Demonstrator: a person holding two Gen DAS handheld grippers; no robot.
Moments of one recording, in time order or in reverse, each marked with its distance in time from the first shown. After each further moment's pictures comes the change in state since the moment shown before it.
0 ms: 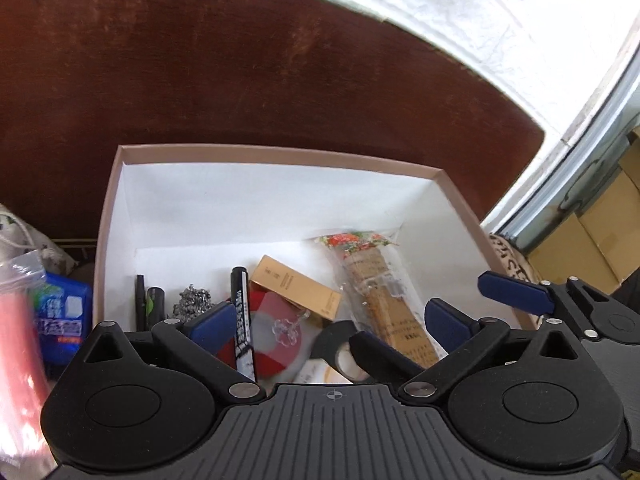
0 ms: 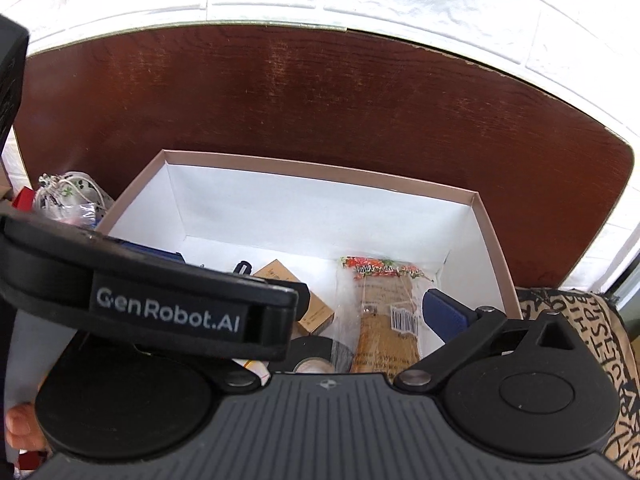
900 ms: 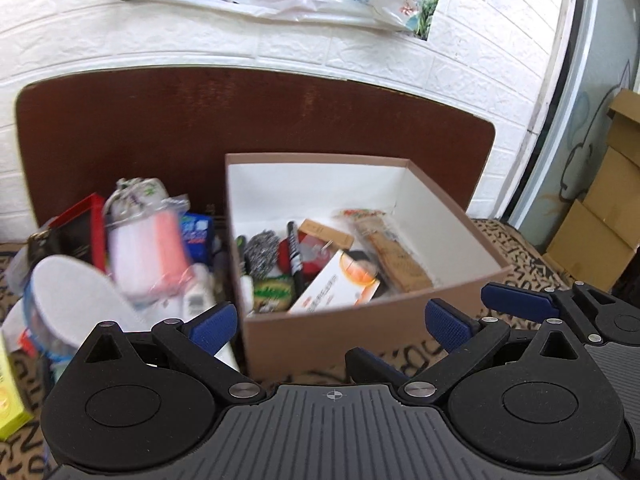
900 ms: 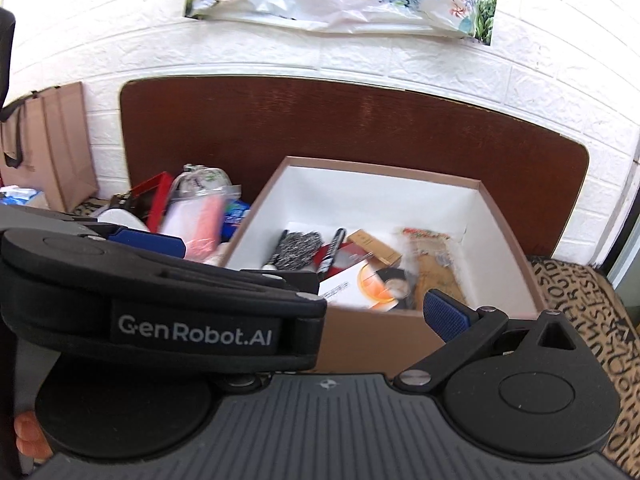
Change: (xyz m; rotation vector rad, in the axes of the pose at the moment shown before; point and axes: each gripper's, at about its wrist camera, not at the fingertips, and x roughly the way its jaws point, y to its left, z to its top) left arm -0.169 -0.035 -0.142 0.126 -0.193 0.165; right arm -0.156 0.079 -0.098 0.011 -0.163 0.065
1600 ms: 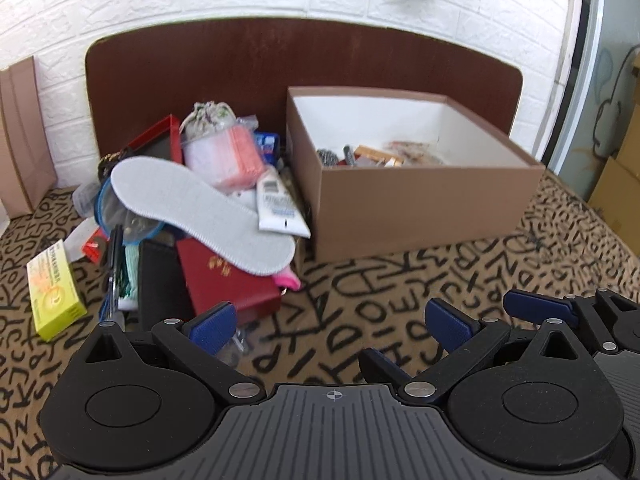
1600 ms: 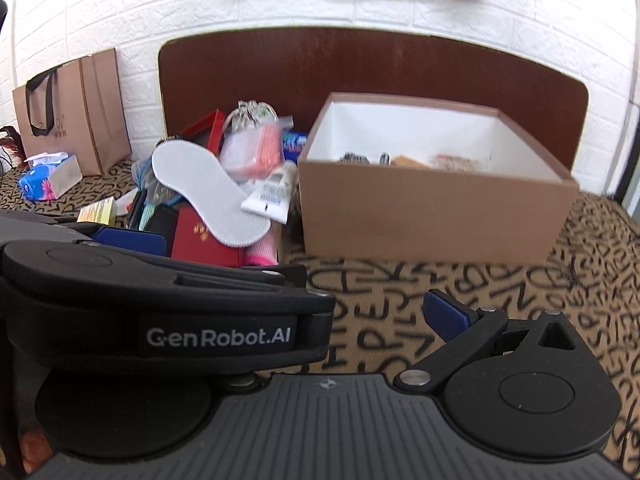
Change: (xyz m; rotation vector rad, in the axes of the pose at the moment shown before) left arm -0.042 0.018 -0.097 0.029 0.063 0.135; right arm -0.030 0.064 -0.089 0.066 0.059 0.011
